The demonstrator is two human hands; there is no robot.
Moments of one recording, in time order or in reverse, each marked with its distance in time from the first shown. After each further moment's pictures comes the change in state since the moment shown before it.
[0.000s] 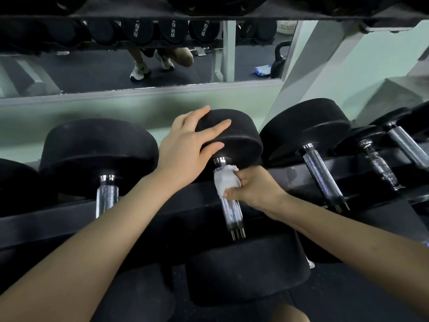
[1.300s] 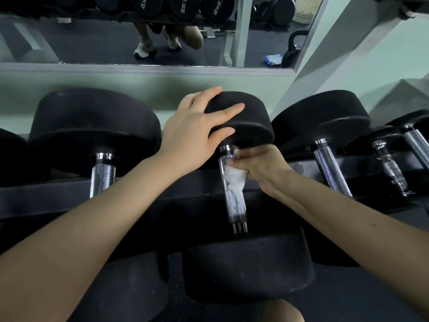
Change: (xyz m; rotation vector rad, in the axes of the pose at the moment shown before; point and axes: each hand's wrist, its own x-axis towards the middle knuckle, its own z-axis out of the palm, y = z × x) left_hand -0.002 0.001 0.001 -0.033 0.030 -0.003; right_hand 0.019 -0.013 0.002 0.488 0.133 0.203
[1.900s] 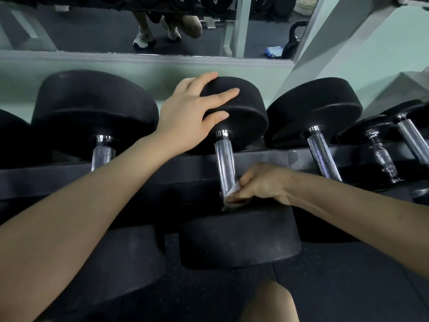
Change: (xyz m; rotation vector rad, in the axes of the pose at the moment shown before) left_hand -0.001 0.004 -0.008 0.012 -0.079 -0.041; right_hand -0.037 0.016 -0.023 -0.724 -0.361 0.157
